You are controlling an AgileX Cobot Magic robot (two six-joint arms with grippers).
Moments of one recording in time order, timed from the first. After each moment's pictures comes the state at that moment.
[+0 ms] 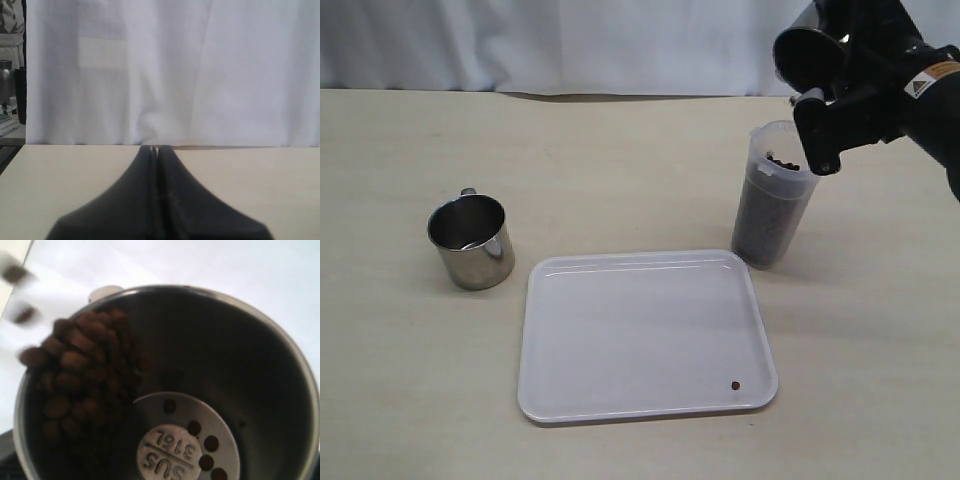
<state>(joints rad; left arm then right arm) -0.12 0.22 -0.09 0.28 -0.04 -0.34 0.36 1.54 -0.76 0.08 -0.57 -2.12</state>
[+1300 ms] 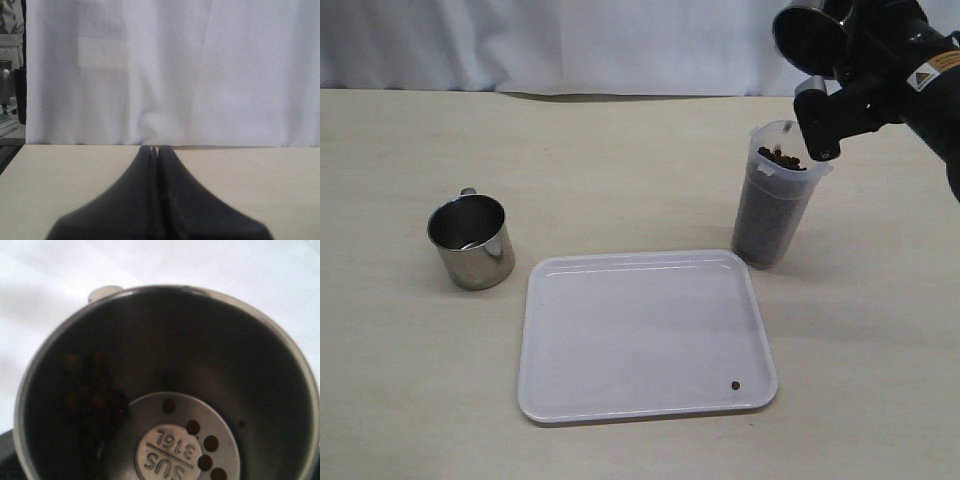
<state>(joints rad) -0.12 0.22 -0.09 0.28 -0.04 -0.34 0.36 1.54 -0.76 0.03 -0.68 -2.12</state>
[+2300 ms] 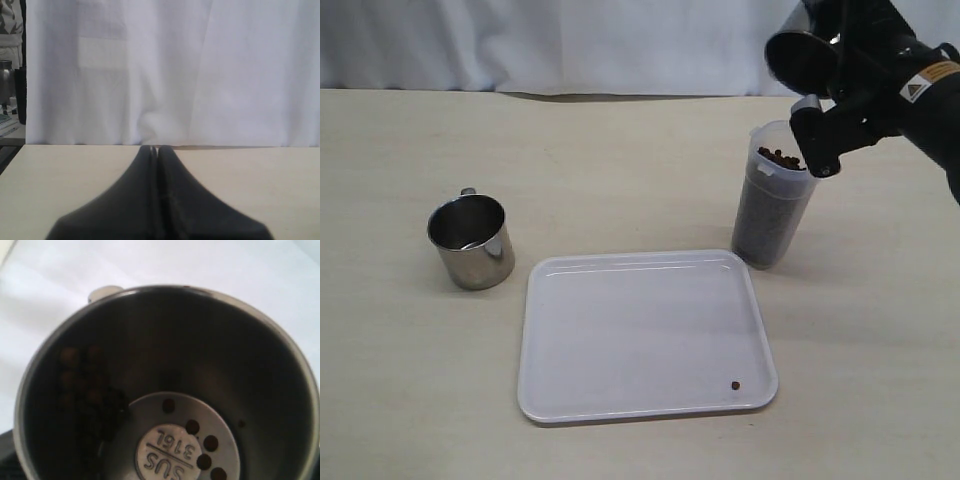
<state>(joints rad) -0.12 0.22 -0.09 0.28 -0.04 -0.34 0.36 1.54 -0.76 -0.01 -0.62 -2.12</state>
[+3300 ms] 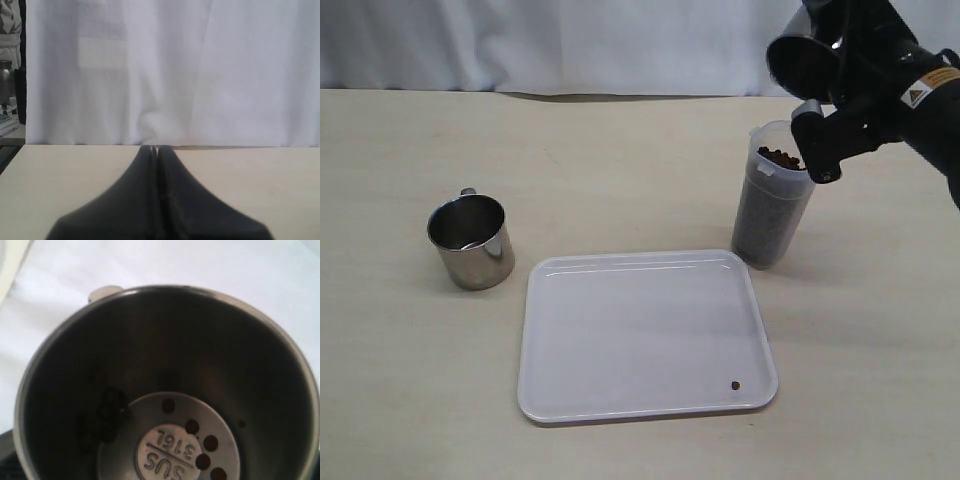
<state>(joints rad) -0.12 0.22 -0.09 0.28 -0.04 -0.34 0.36 1.54 -0.74 0.00 -0.59 -2.12</state>
